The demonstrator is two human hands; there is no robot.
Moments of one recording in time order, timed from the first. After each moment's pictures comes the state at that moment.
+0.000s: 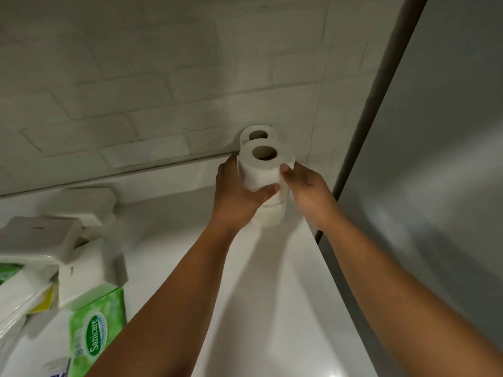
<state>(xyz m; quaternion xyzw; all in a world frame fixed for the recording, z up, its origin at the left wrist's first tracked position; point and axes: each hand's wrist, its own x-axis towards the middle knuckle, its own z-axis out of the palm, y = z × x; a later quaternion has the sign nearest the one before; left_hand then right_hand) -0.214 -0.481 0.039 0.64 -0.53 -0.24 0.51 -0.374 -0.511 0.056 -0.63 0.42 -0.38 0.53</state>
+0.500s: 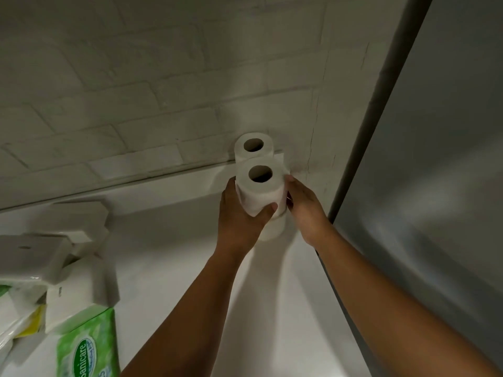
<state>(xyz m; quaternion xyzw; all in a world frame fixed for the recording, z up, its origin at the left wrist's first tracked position) -0.230 -0.492 0.001 0.63 -0.51 -0.24 0.53 -0.366 -0.543 0.015 -0.52 0.42 -0.40 0.63</state>
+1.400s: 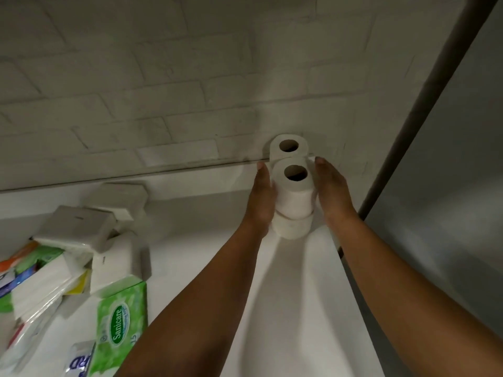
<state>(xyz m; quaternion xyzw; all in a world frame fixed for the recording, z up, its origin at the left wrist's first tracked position) -0.229 -0.502 0.043 0.60 -0.33 -0.46 0.57 -0.349 -0.567 0.038 -0.51 0.47 -0.44 0.56</state>
